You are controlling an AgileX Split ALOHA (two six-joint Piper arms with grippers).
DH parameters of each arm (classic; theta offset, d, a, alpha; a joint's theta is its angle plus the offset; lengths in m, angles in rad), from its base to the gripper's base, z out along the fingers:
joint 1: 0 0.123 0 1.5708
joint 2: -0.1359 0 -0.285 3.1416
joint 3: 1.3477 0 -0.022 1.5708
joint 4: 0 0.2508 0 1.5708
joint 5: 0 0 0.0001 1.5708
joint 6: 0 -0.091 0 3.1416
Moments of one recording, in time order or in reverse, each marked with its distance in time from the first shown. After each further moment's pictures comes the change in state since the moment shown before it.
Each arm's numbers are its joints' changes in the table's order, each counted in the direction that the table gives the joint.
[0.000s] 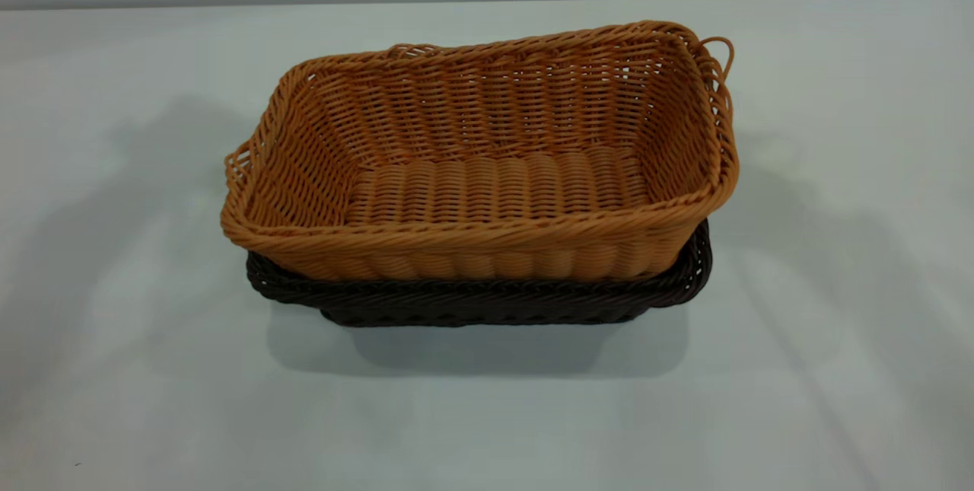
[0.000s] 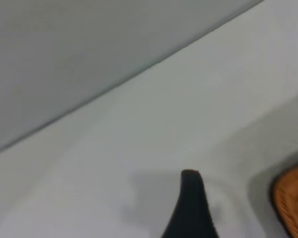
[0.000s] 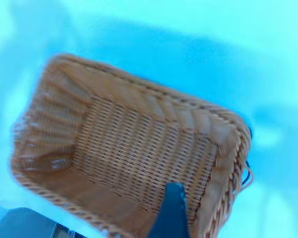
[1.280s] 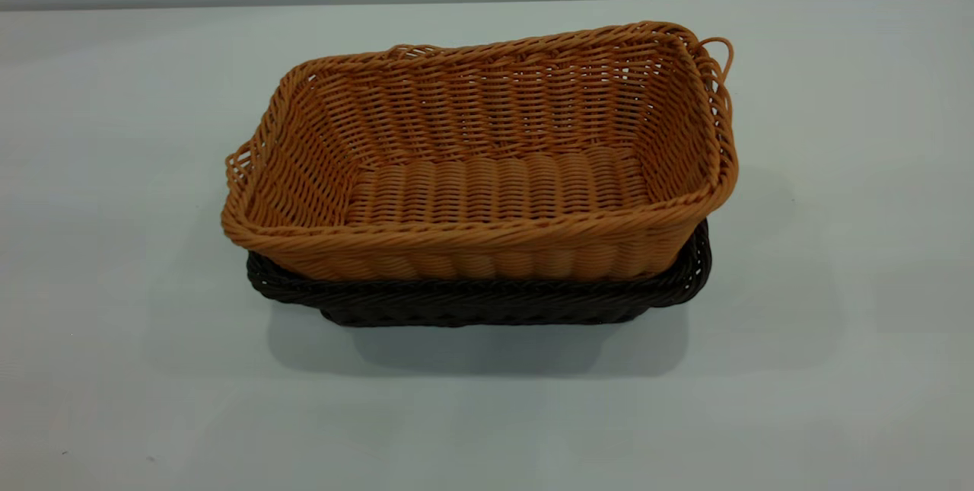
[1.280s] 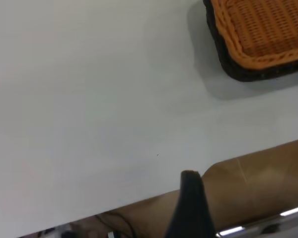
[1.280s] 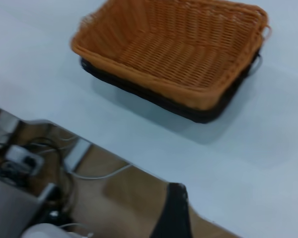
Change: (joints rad) left arm 0.002 1.290 1.087 0.049 -0.200 0.266; right arm -0.002 1.386 0.893 -0.036 -0.146 0.055
